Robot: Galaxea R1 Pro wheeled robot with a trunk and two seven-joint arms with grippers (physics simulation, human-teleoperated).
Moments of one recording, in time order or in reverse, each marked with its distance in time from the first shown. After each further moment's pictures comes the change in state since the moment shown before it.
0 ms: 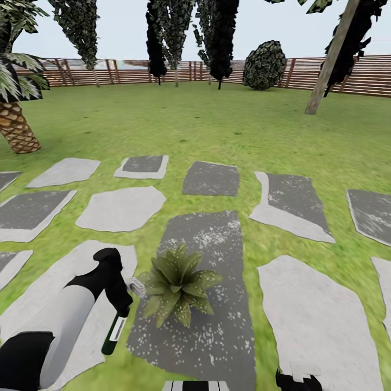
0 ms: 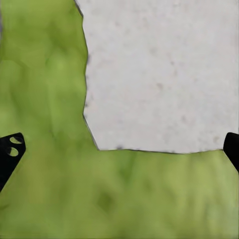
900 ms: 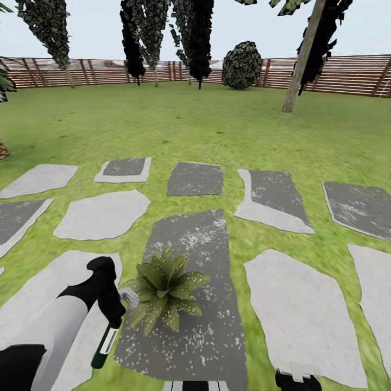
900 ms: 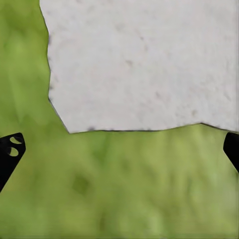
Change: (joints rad) left arm 0.060 0.034 -0.004 -0.020 -0.001 0.000 0.000; right arm 0.000 0.002 0.000 0.000 -0.003 0.000 -0.002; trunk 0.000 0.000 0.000
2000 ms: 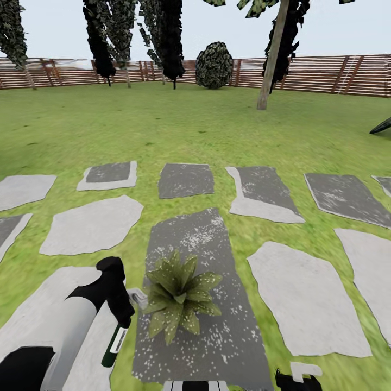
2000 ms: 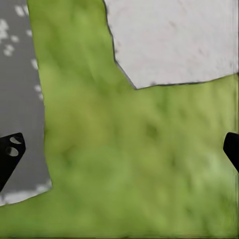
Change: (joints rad) left arm 0.009 -0.053 -0.005 -0.022 -0.008 -0.006 0.000; right arm 0.000 0.000 -0.001 0.000 0.000 0.000 0.001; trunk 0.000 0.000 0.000
